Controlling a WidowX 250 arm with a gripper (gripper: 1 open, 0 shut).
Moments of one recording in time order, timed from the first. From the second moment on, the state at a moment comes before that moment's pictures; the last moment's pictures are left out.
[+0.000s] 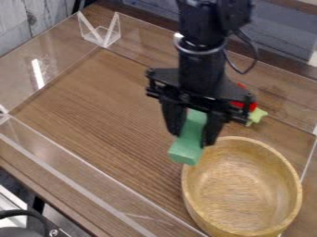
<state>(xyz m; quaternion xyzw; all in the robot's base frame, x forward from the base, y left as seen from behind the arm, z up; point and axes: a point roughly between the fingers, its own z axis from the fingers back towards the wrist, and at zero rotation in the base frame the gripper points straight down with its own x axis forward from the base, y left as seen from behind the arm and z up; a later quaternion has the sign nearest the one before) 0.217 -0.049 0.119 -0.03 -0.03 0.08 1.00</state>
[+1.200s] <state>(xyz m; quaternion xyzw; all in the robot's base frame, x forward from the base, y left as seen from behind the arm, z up) 0.243 -0.031 0.140 -0.01 -0.05 0.12 0.99</state>
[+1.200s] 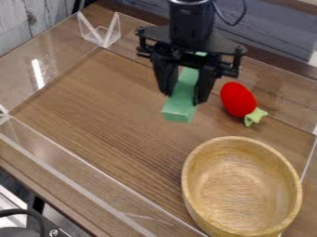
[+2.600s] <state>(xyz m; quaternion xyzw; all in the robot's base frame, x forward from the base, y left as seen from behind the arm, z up) 0.264 -0.040 0.122 0.00 -0.07 0.09 0.99</state>
